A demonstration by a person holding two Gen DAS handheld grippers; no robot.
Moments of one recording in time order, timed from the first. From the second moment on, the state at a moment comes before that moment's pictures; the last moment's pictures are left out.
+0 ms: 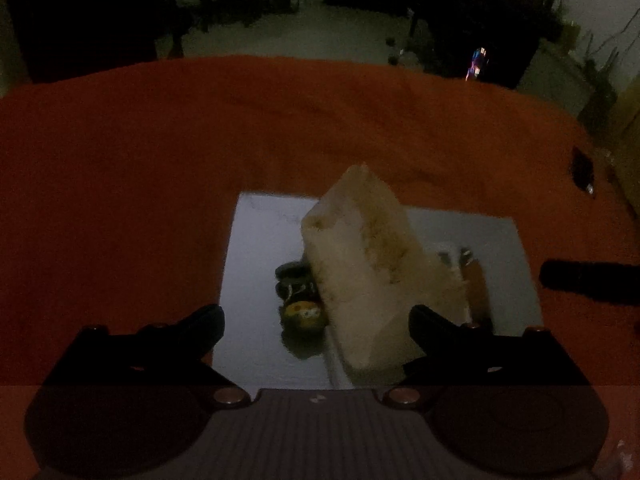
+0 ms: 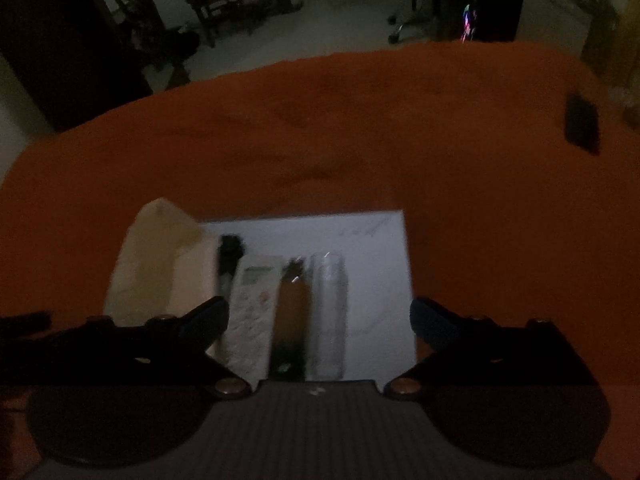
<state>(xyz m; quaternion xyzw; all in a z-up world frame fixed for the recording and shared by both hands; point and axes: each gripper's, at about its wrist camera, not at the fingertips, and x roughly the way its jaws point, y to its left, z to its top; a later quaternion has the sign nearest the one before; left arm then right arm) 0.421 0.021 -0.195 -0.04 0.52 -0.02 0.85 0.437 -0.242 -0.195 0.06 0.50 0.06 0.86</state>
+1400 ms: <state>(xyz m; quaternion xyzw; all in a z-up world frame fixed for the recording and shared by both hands) 0.438 0.044 -0.258 -0.05 0.55 -0.03 0.83 0.452 -0.226 -0.250 0.04 0.55 0.09 0.83</state>
